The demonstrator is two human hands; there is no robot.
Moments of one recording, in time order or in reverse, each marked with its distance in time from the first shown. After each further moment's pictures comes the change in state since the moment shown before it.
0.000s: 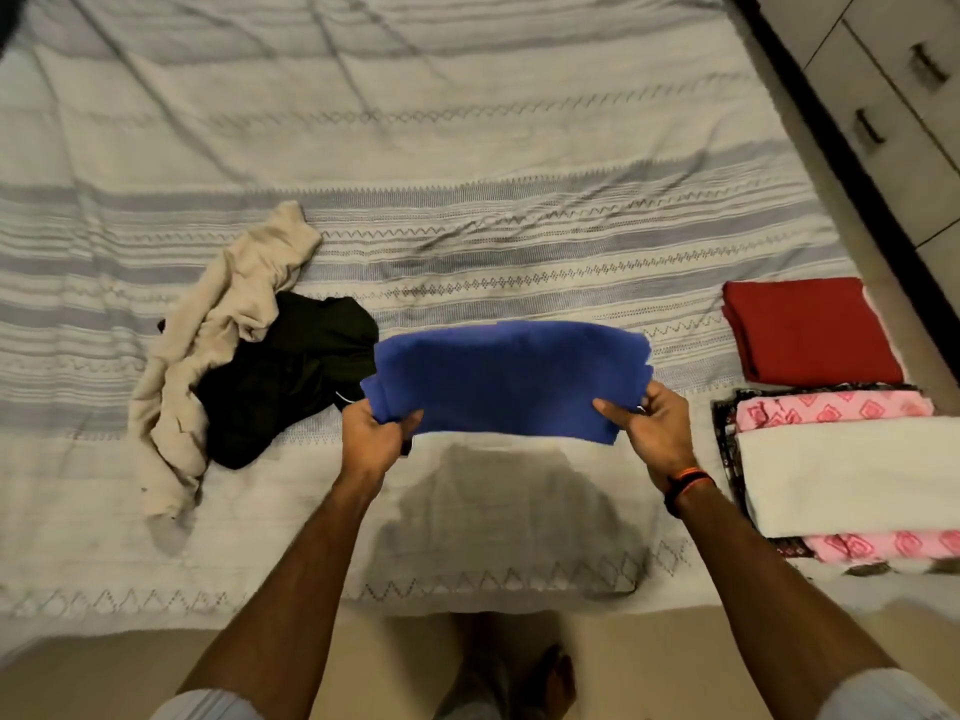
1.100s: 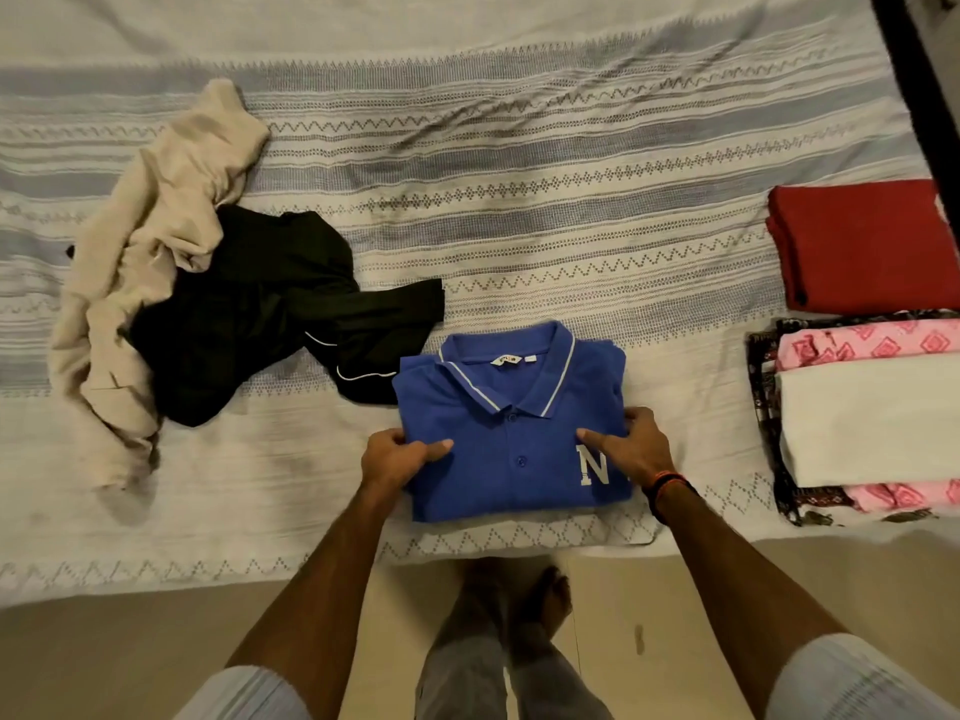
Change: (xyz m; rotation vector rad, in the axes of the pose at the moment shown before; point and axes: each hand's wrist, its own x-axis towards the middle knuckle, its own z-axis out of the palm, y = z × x) left_hand 0.023 -0.131 0.024 0.297 -0.160 -0.541; right_hand -0.006 0.114 0.029 -0.472 -0.060 0.499
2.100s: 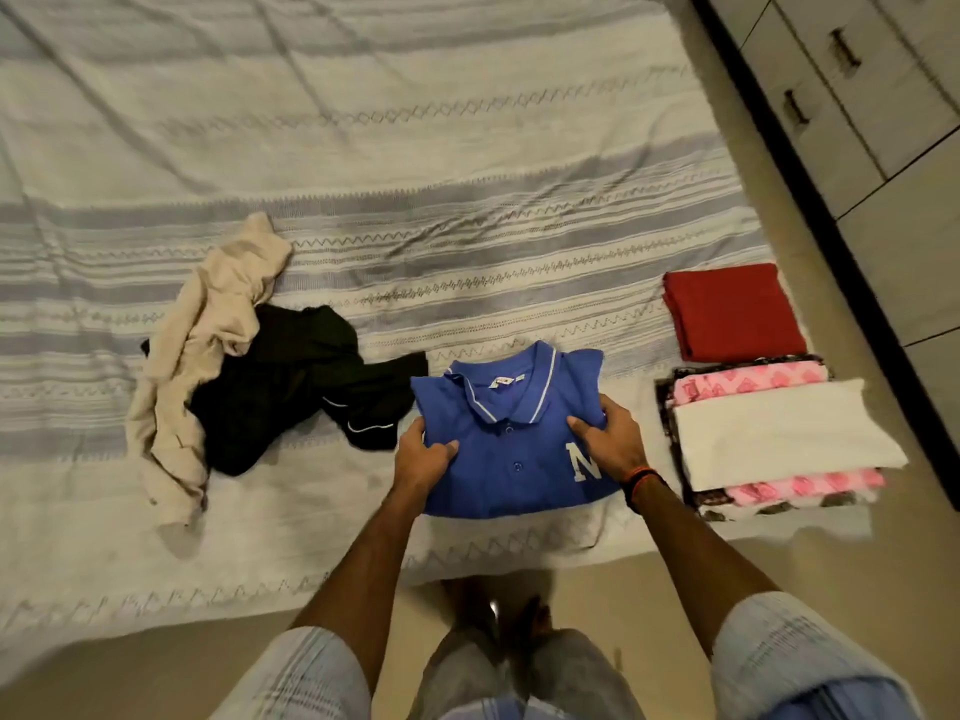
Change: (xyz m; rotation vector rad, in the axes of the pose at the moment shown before) left_hand -0.129 0.086 -0.003 -0.041 -0.076 0.355; right_hand -0.102 -0.074 -0.092 0.125 0.094 -0.332
